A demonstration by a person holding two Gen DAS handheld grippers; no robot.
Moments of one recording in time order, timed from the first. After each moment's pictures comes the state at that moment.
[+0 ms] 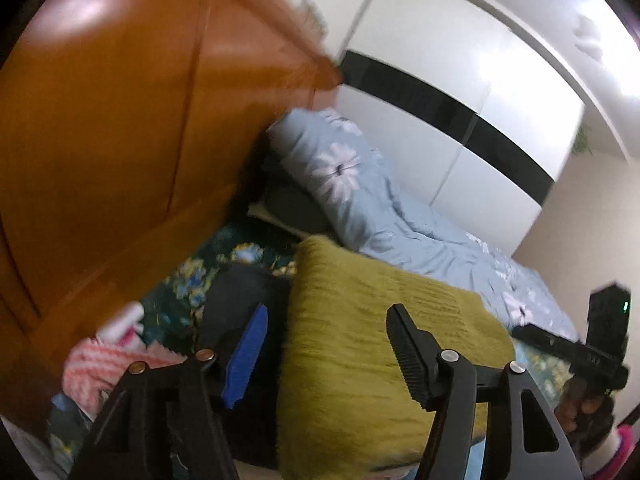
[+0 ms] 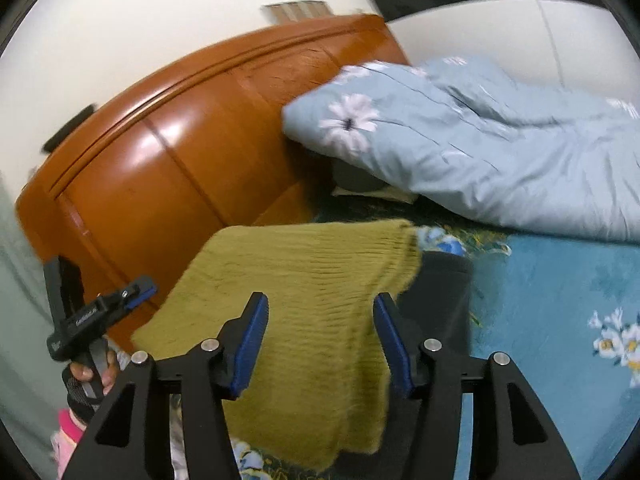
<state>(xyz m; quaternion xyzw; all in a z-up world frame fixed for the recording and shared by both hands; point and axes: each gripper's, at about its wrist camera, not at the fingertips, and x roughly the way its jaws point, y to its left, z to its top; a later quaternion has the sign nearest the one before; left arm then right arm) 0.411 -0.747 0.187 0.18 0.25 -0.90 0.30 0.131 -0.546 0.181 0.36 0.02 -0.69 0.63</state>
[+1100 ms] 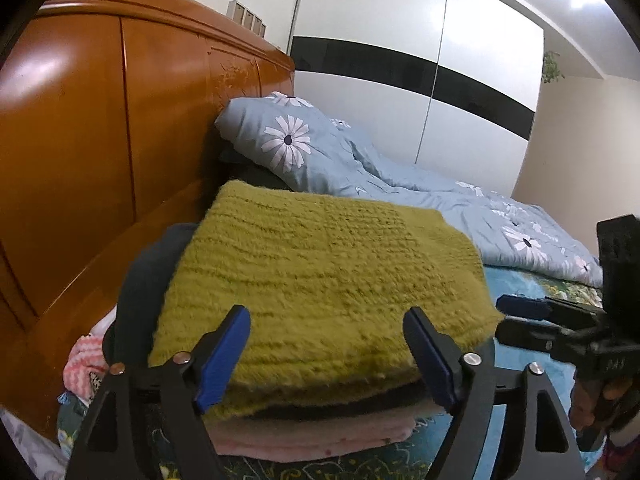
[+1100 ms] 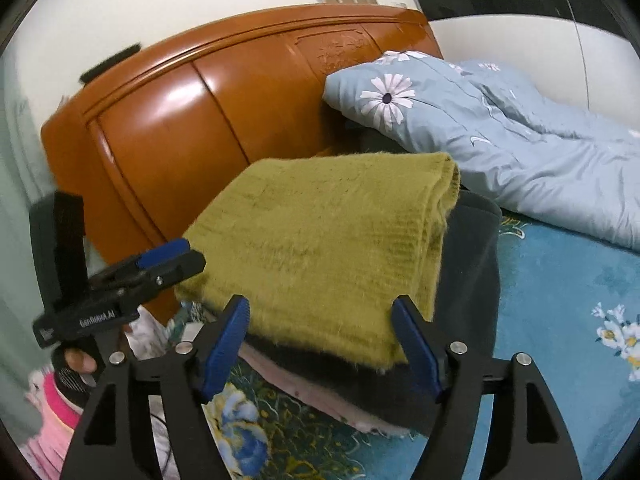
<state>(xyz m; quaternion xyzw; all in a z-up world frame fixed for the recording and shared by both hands) 0.373 -0.655 0.155 0.24 0.17 -0.91 0.30 0.185 -0.508 0.145 0.33 0.09 -0.67 0.66</state>
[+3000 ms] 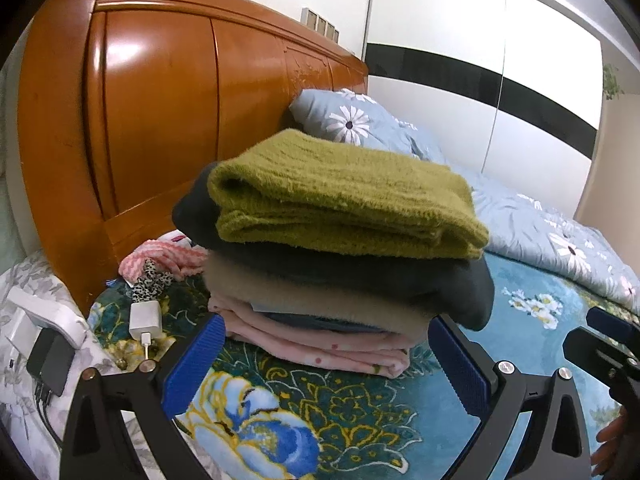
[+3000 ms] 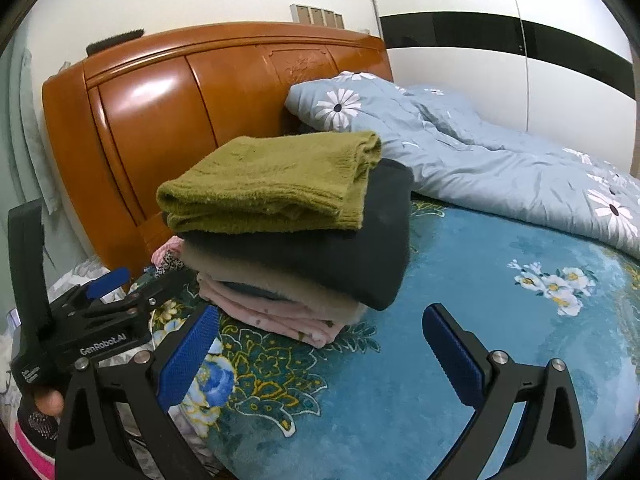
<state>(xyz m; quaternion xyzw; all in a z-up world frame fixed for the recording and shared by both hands) 0.416 -0.510 0.117 0.22 0.19 -0.85 0.44 0.242 -0.376 0.137 0.29 0.11 -0.76 0.57</state>
